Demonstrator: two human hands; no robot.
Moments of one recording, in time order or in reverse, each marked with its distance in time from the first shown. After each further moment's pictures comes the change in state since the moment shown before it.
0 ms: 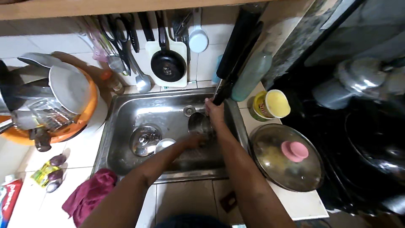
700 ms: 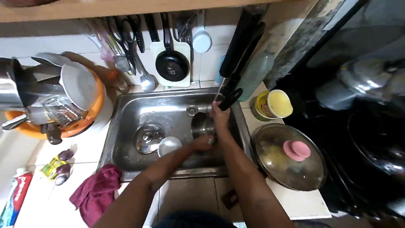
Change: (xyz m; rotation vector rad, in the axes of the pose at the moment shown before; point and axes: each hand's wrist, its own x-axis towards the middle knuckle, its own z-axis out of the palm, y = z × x) left_hand -0.014 0.035 0.010 -0.322 0.160 0.138; right_hand -0.023 0.005 0.000 0.115 0.082 -0.126
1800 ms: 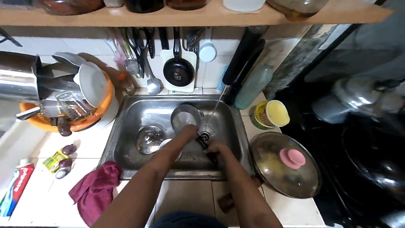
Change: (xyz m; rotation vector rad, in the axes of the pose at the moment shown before) left_hand 0.007 0.011 -0.065 0.473 -0.024 -0.589; right_hand -0.032 0.012 -0.055 -1.432 -0.902 0.812
